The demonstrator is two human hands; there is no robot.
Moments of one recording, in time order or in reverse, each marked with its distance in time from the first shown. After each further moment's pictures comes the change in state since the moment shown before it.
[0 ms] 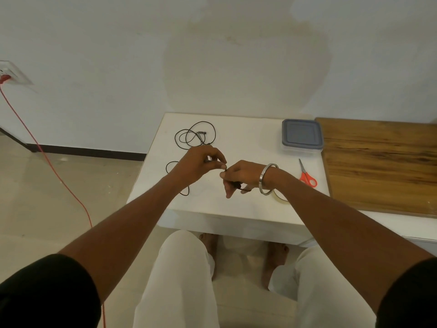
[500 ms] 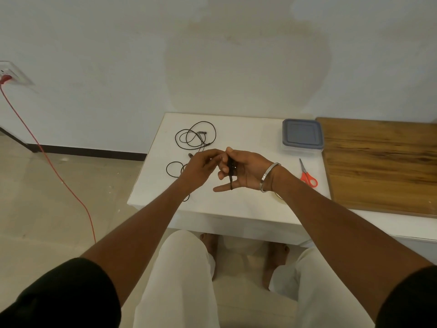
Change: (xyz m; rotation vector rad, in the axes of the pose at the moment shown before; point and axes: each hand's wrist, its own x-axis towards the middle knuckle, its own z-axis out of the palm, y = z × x) left_hand -0.002 -0.012 0.024 -0.282 0.018 -0.068; right_hand -0.008 -0.009 0.004 0.980 -0.073 -0.190
